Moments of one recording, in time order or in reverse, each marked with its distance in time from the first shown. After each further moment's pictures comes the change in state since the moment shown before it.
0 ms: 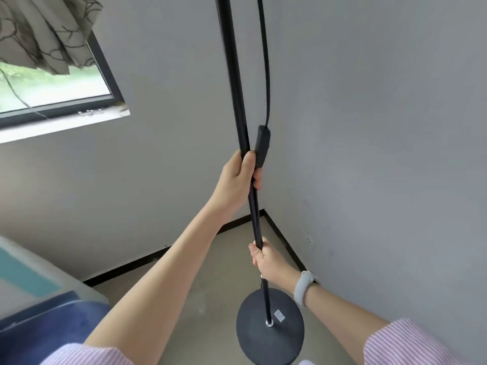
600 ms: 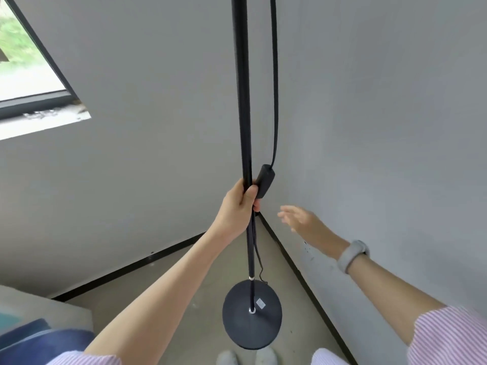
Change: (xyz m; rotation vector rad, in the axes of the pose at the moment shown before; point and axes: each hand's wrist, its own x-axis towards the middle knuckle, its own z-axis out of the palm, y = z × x) left_hand 0.116 -0.104 0.016 0.161 -0.049 -0.116; right_hand 0.117 -0.031 -0.157 -0.071 0.032 0.004
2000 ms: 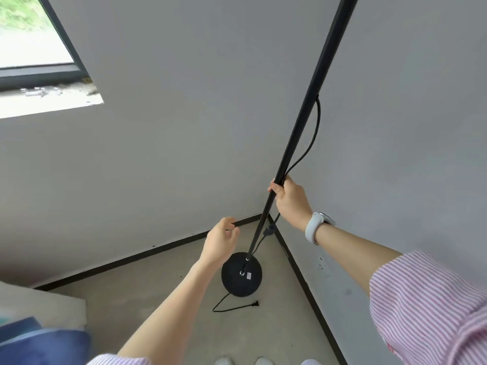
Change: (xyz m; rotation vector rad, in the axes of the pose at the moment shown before) left_hand 0.053 -0.171 -0.075 0.271 0.053 -0.390; right_hand 0.155 -0.081 0.064 -0.194 0.289 -0.120
